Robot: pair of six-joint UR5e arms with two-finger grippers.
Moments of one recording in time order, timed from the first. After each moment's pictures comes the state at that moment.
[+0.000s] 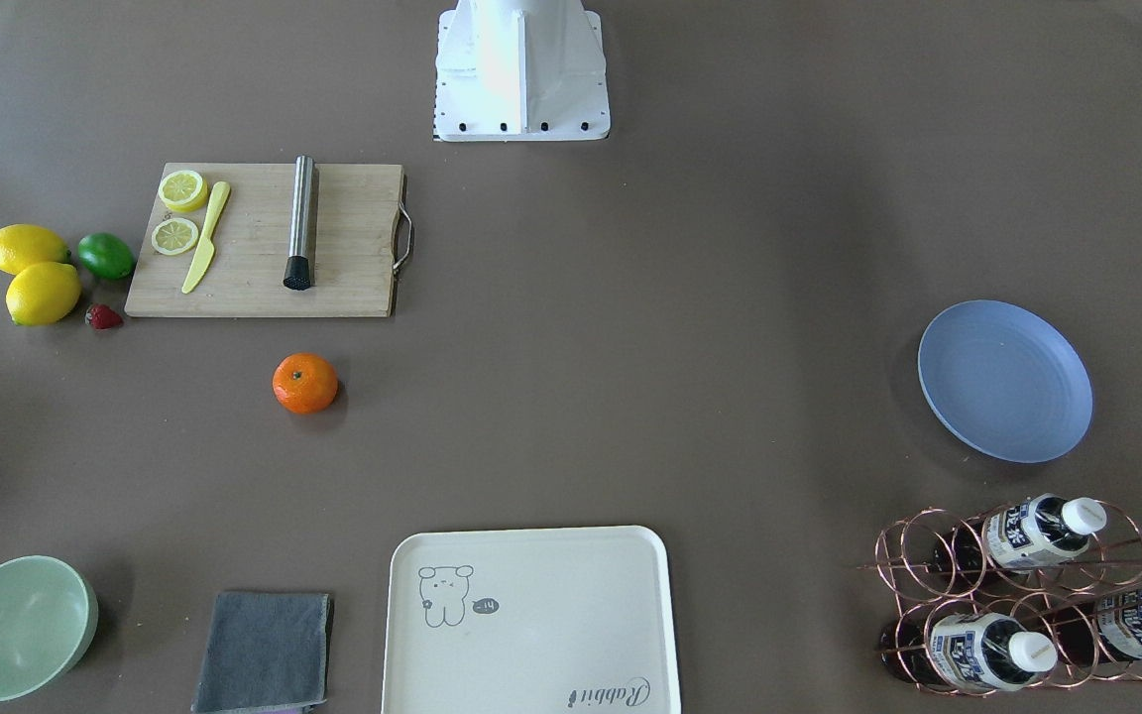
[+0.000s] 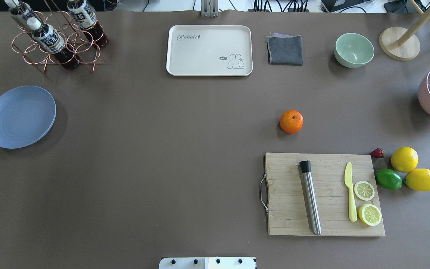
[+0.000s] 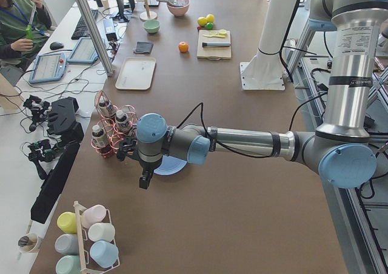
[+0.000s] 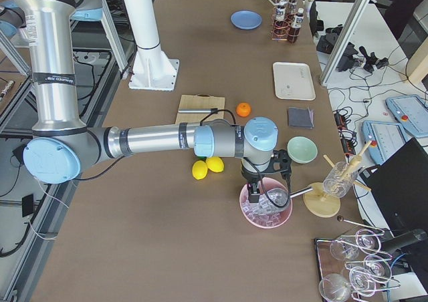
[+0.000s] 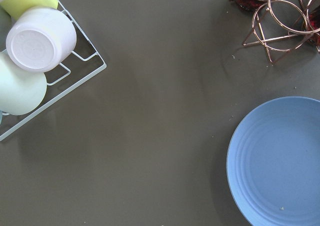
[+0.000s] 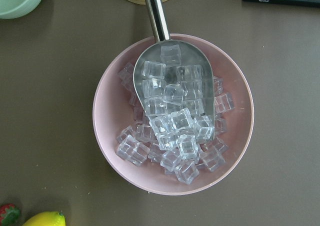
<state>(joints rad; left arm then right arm) -1.57 -1.61 -1.59 -1.79 -2.36 -0.02 1.59 -1.53 1.68 -1.67 2.35 -0.06</state>
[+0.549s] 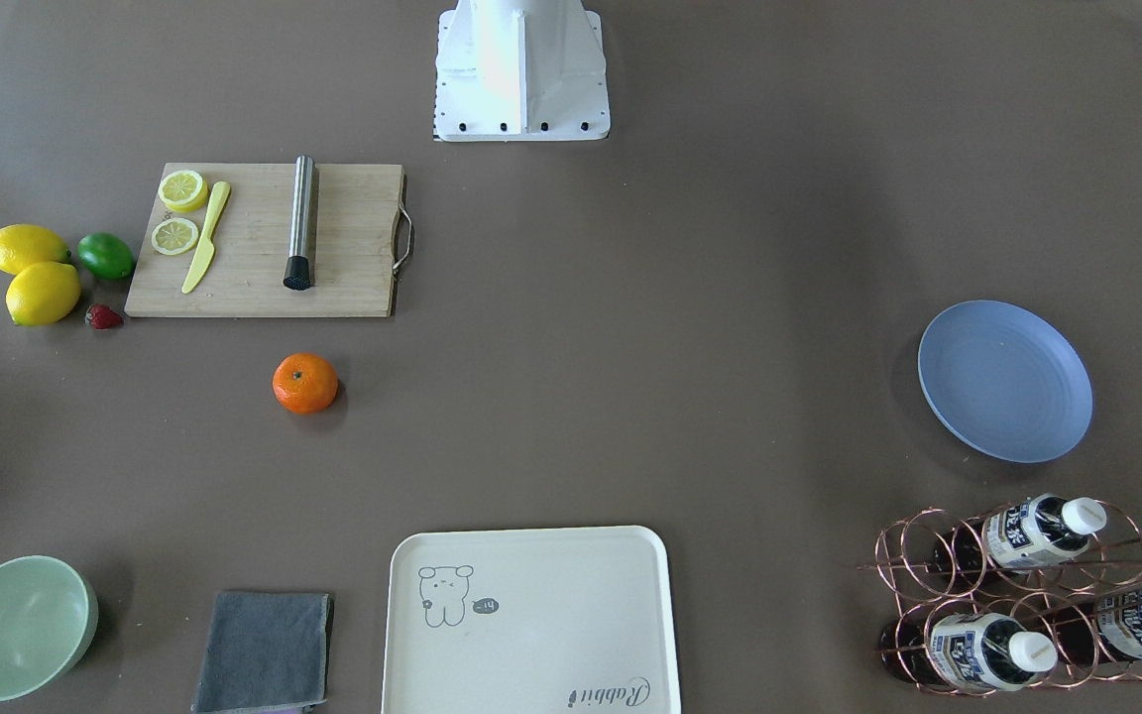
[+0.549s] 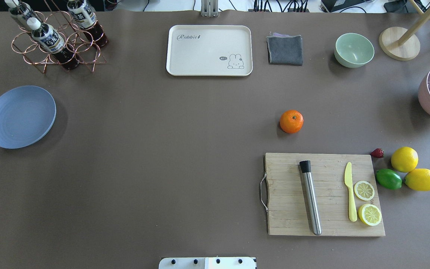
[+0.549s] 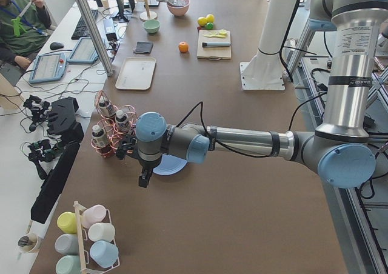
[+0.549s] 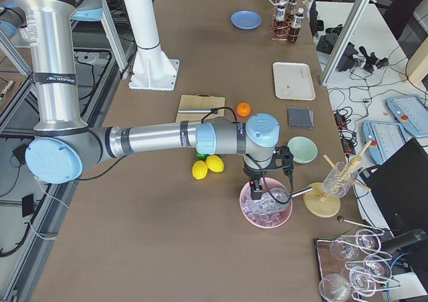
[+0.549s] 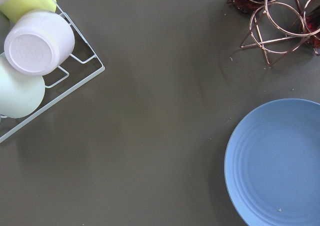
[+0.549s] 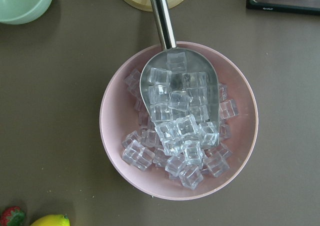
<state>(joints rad) -1.57 -1.62 -1.59 -1.79 -2.36 -0.02 1.59 -1.52 1.68 -1.67 2.36 -0.06</state>
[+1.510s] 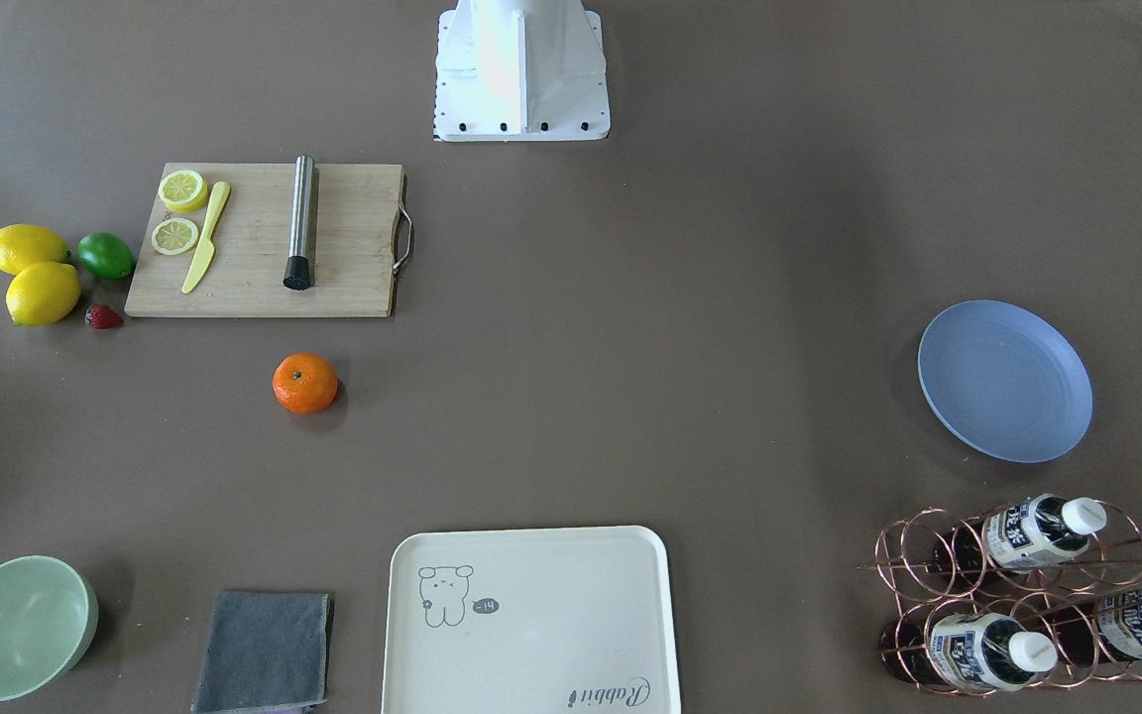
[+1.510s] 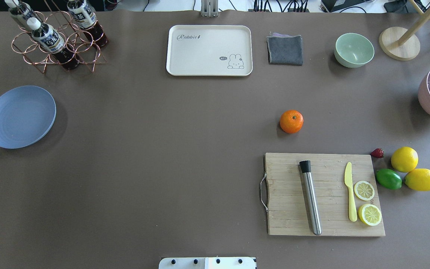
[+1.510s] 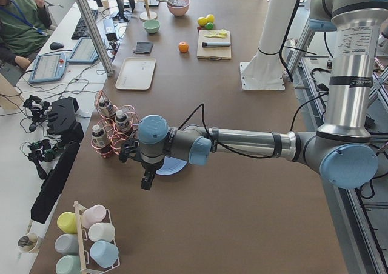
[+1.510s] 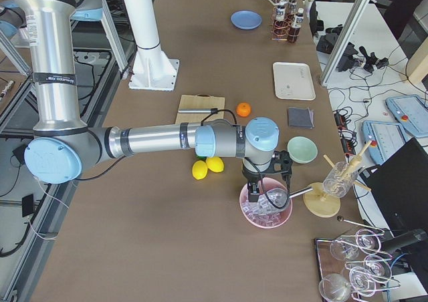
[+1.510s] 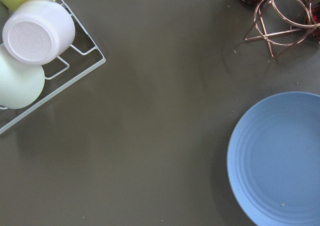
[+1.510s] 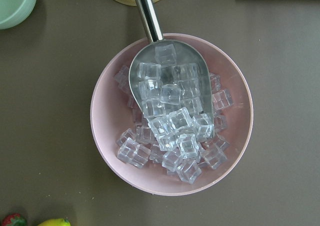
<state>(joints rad) -1.56 -1.60 -1.60 -1.79 -2.36 -0.02 1.59 -1.53 1.67 -1.67 2.36 0.01</state>
